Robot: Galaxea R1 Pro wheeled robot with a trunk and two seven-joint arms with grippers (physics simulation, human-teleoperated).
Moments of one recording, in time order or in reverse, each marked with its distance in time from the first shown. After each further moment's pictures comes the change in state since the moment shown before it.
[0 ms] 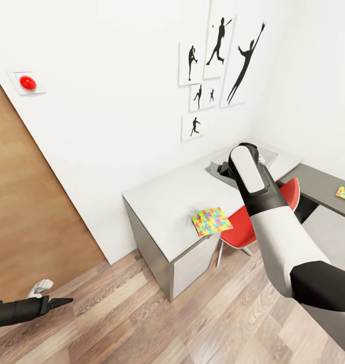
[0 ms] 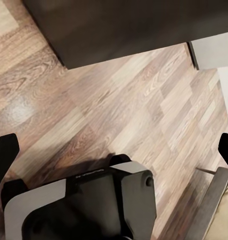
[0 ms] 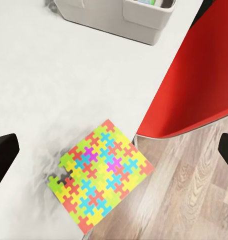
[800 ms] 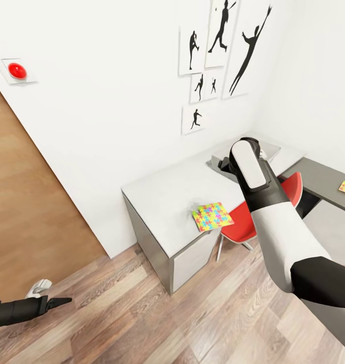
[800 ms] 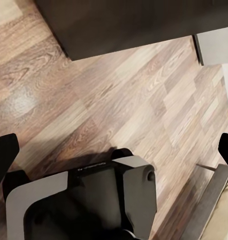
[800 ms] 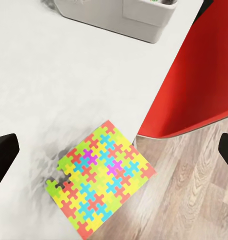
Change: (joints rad) left arm 0.000 0.007 0.000 0.000 0.001 0.000 -0.002; right arm -0.028 0.000 0.002 -0.001 -0.001 0.000 -0.007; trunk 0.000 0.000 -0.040
